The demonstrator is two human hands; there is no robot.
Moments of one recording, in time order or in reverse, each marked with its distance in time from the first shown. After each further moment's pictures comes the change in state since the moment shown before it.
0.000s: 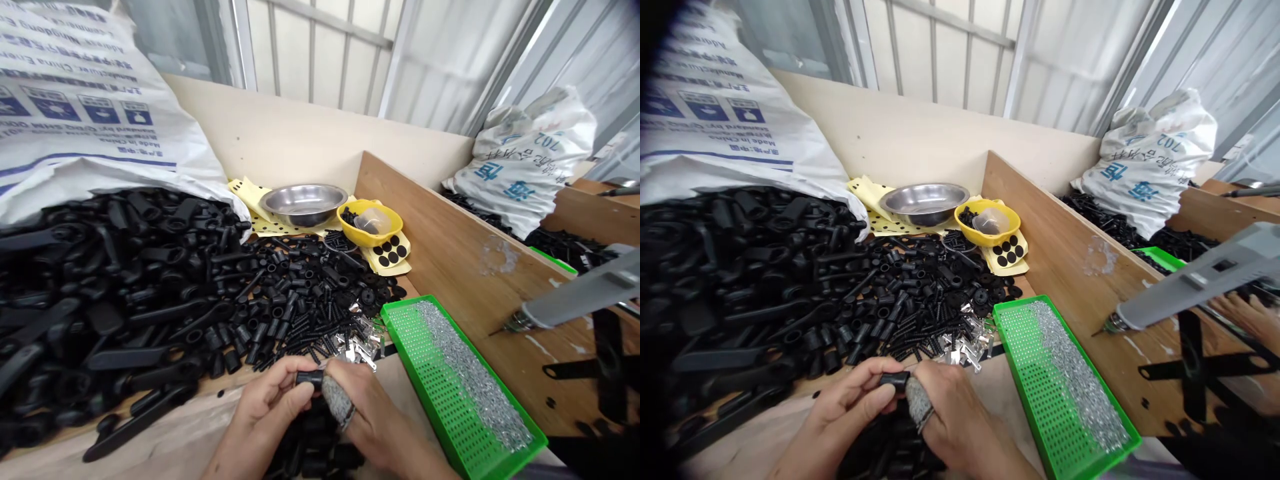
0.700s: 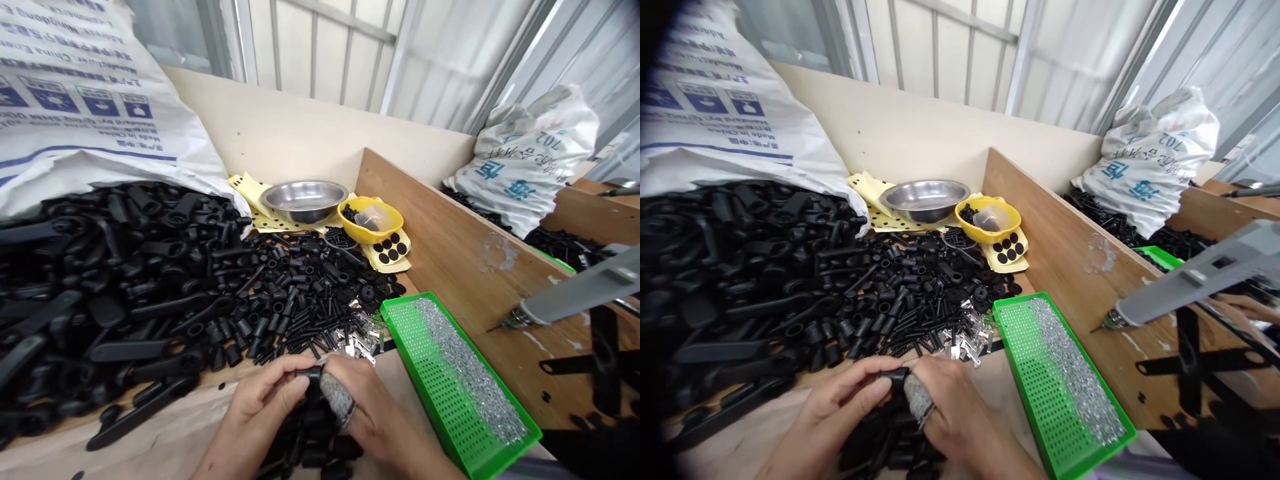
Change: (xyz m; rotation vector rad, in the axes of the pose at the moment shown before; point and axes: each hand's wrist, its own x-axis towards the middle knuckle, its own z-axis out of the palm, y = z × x) left_hand -0.003 0.003 -0.006 0.119 0.058 0.054; right_hand 0.000 0.005 0.001 0.025 -0.028 -0.066
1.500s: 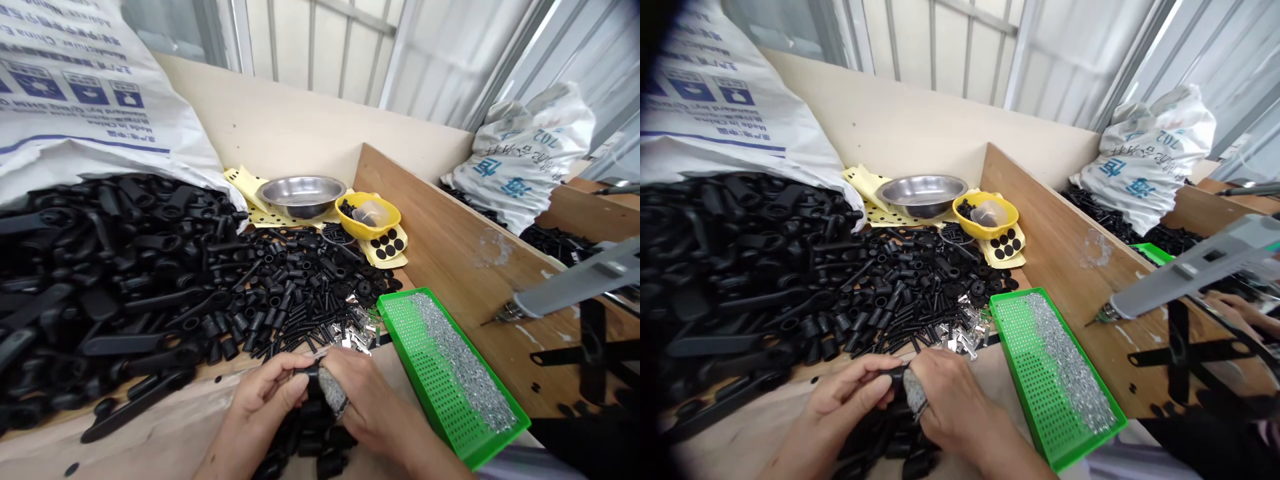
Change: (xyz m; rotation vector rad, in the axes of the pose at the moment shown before) left_hand -0.004 -0.010 0.007 -0.094 0.002 -0.048; right_hand -0.005 -0.004 -0.003 -0.195 -0.057 0.034
